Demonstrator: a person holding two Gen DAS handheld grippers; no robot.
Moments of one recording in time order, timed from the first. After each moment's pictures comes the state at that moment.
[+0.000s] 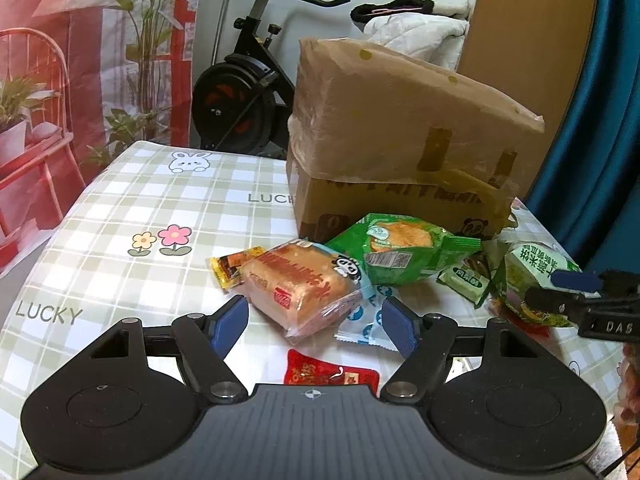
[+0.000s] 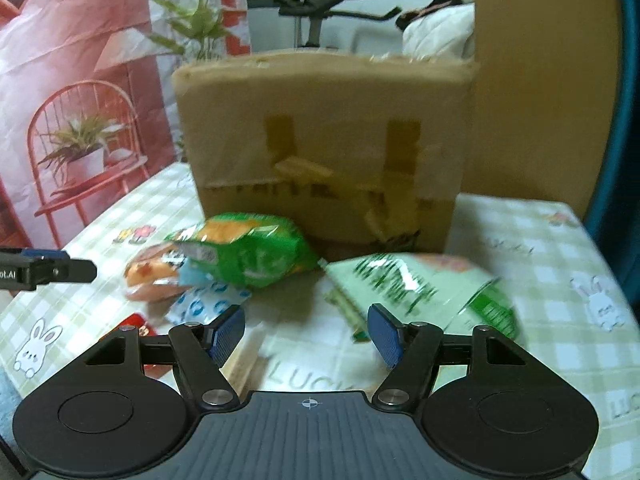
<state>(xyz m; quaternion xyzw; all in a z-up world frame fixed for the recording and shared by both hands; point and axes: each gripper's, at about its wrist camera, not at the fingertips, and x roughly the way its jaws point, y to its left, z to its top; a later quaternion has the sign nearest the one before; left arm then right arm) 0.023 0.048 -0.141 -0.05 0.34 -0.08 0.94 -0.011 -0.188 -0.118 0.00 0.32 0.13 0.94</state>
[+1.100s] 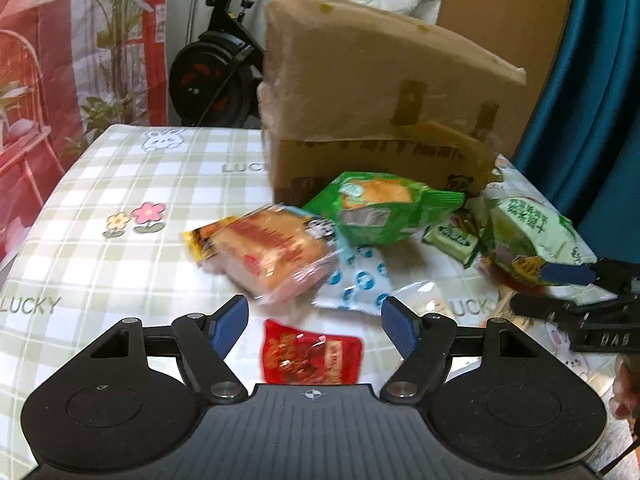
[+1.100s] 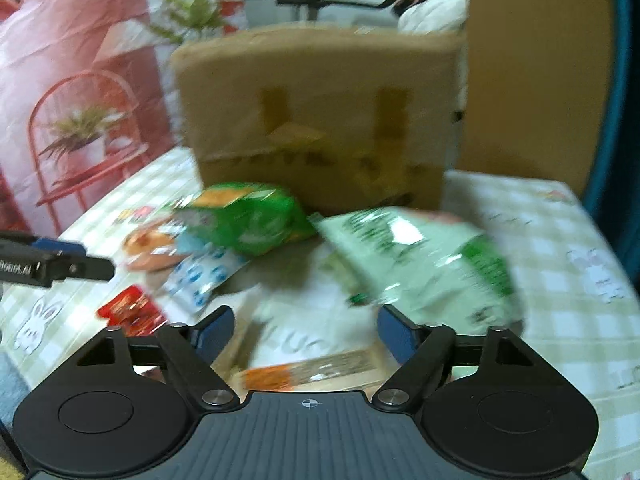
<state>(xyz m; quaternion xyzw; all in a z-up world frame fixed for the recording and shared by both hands) 0.019 0.043 -0.155 -0.02 0.38 -0.11 0.92 -0.028 -0.185 -0.141 0.00 0.35 0.14 0.93</state>
